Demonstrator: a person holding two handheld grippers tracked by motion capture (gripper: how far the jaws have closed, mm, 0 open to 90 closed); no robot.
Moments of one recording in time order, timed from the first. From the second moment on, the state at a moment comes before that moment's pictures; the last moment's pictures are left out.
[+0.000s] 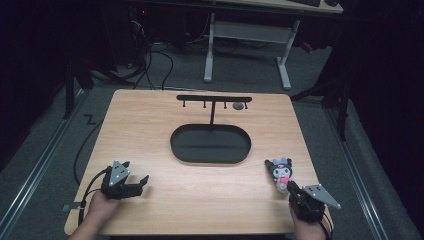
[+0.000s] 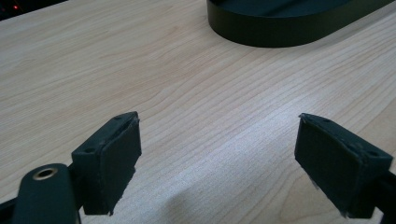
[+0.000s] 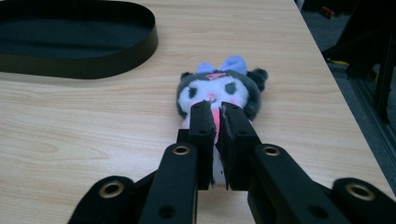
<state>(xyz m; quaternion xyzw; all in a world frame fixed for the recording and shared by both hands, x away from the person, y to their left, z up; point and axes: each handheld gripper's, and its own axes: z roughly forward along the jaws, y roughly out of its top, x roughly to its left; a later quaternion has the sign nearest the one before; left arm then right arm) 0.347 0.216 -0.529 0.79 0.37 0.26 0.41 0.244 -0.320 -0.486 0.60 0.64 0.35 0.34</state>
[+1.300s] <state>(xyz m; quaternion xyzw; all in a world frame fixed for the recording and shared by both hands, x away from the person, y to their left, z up) 0.346 0.218 -0.529 0.79 0.37 0.26 0.41 0.267 -0.254 -0.515 0.55 0.72 0.33 0.27</state>
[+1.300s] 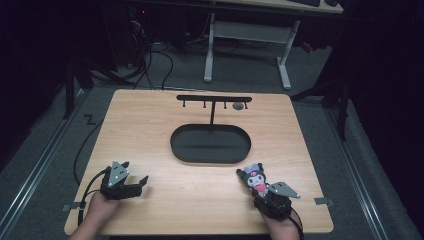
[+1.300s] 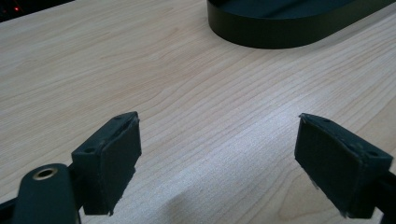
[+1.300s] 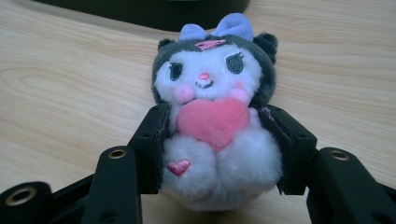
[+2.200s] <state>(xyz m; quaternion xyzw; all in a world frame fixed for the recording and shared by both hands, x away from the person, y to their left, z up) 0.346 0.217 -0.529 0.79 0.37 0.26 0.41 0.274 -0.261 -0.512 0.57 0.73 0.29 0.23</state>
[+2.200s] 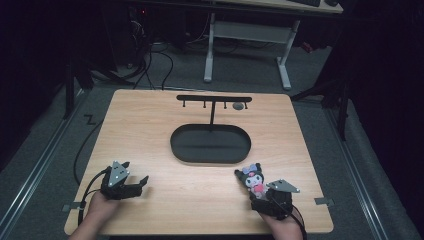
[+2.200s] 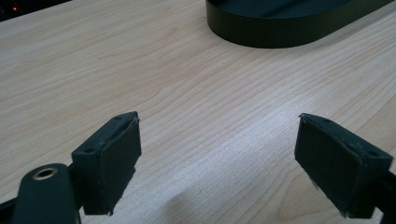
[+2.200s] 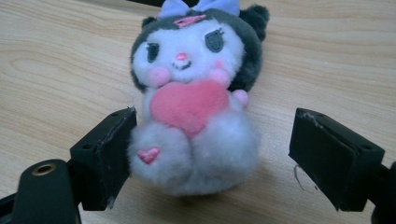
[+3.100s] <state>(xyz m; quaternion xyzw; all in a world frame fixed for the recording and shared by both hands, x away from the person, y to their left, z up) 0.345 0.217 -0.529 0.79 0.37 0.27 0.41 0.282 -0.260 -0.496 0.56 0.78 0.22 0.18</state>
